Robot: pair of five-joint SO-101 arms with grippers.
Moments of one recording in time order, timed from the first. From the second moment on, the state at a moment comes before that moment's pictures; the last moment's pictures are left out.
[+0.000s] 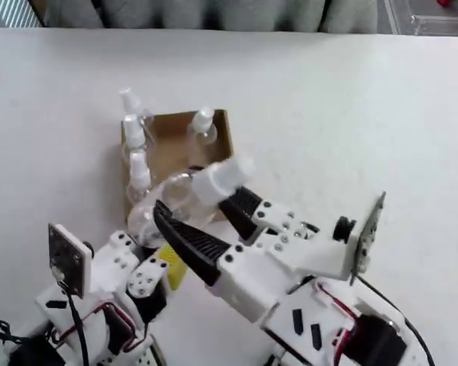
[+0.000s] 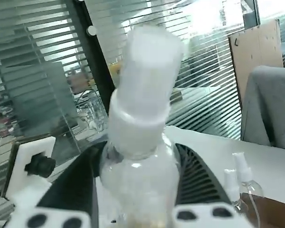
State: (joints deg) left arm 35.8 -104.7 60.0 65.5 18.2; right arm -57.0 -78.4 41.0 40.5 -17.4
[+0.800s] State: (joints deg) left arm 14.6 -104.7 50.8 81.7 -1.7; right arm -38.3 -65.5 42.7 37.2 -12.5
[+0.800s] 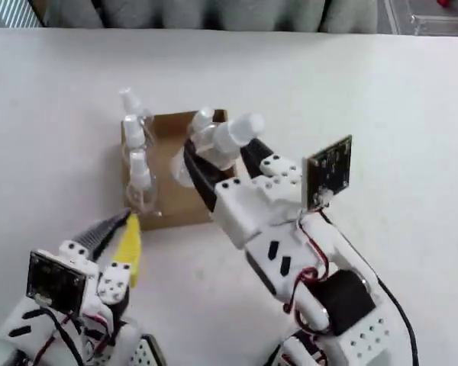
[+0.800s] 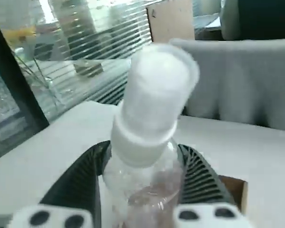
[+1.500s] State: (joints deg) left arm -20.9 -104.7 74.1 63.3 -15.2; right arm -34.4 -52.0 60.9 18.2 -6.9
